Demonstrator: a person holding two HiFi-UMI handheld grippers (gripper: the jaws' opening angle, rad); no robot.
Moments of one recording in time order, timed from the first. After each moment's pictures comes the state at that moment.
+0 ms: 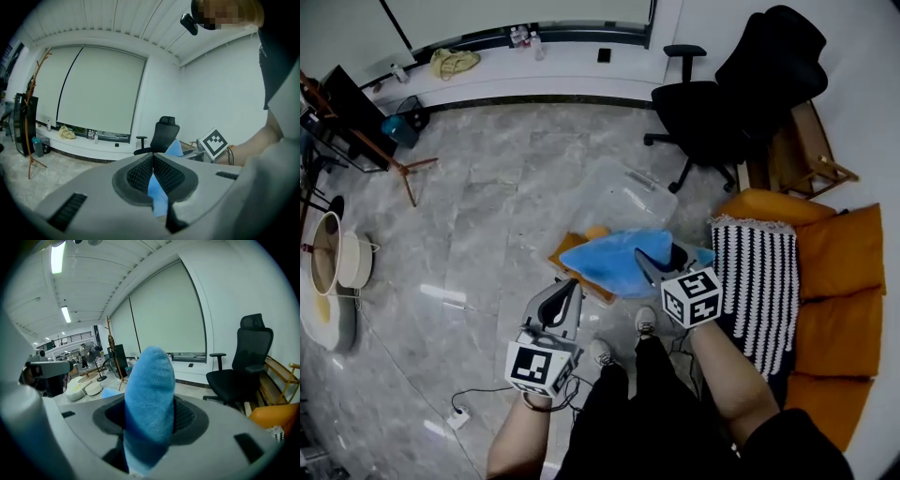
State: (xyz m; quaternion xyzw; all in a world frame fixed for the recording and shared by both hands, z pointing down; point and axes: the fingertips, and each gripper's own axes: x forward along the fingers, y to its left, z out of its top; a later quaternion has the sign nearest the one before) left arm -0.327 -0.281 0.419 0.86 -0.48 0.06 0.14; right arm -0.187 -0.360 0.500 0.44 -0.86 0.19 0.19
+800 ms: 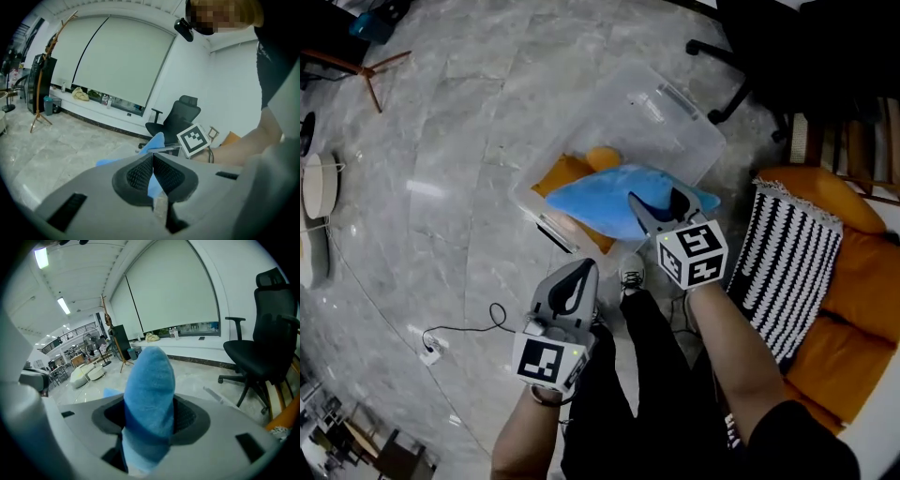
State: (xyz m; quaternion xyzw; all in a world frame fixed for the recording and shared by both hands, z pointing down) left arm -0.292 -0.365 0.675 0.80 -0.51 0.12 0.30; right arm -0.215 -0.491 0.770 0.36 -0.86 0.25 0.25
